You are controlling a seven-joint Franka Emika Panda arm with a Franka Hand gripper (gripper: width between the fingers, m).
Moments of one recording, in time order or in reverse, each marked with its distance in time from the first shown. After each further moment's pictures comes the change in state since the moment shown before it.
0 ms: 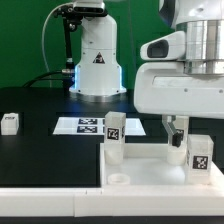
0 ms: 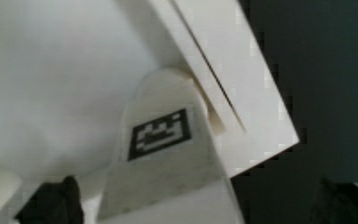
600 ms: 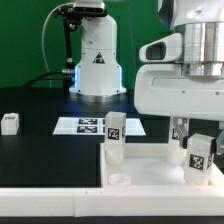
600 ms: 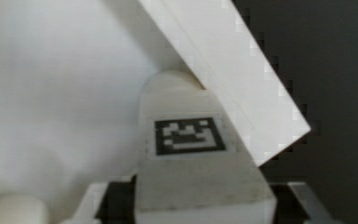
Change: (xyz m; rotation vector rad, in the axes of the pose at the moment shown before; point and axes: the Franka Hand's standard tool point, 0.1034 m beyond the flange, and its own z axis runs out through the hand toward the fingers) arm -0.001 0.005 0.002 -0.017 -0.011 0.356
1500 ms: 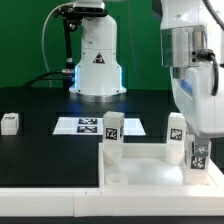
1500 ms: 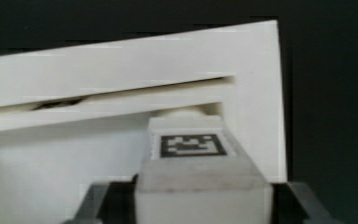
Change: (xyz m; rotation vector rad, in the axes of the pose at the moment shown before) arm 0.003 0.005 0.002 -0.023 -0.102 0.795
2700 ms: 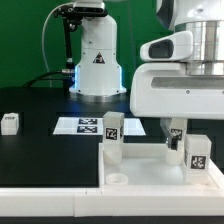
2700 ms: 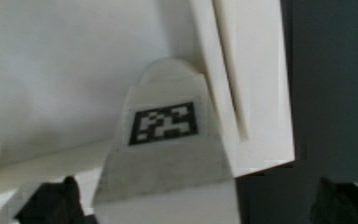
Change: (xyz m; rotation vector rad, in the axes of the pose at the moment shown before) arm -0.006 -0.006 -0.002 0.017 0.129 -1.302
